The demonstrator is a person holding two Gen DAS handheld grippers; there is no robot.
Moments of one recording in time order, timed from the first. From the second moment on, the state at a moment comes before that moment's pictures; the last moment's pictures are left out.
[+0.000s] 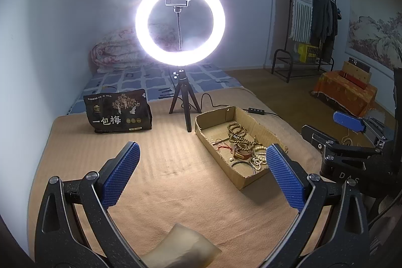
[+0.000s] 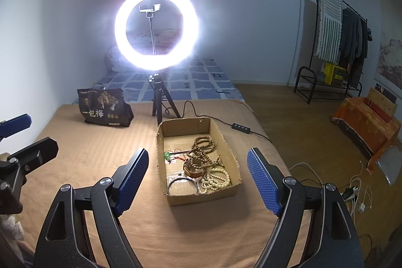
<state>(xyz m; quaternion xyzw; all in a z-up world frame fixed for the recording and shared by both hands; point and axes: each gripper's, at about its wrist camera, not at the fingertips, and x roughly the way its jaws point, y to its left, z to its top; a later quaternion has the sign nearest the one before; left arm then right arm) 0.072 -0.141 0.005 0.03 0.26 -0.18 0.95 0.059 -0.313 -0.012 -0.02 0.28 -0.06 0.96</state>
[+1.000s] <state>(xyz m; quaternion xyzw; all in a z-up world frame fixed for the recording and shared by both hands) 0.070 -0.143 0.005 0.03 0.27 -0.19 0.94 0.061 -0.311 -0.015 -0.01 0.28 -0.06 0.96</state>
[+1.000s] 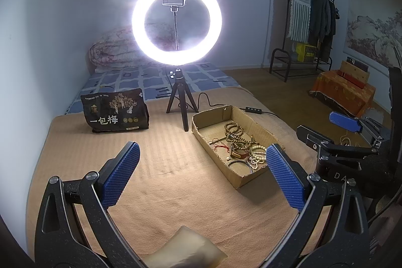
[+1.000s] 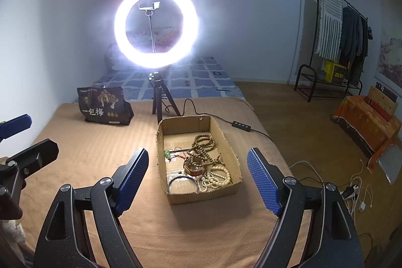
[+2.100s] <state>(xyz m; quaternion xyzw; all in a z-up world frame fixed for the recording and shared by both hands) 0.067 -0.145 0.006 0.04 0.26 -0.19 0.95 0.058 -0.311 -0.018 -0.01 0.29 -0.06 0.96</state>
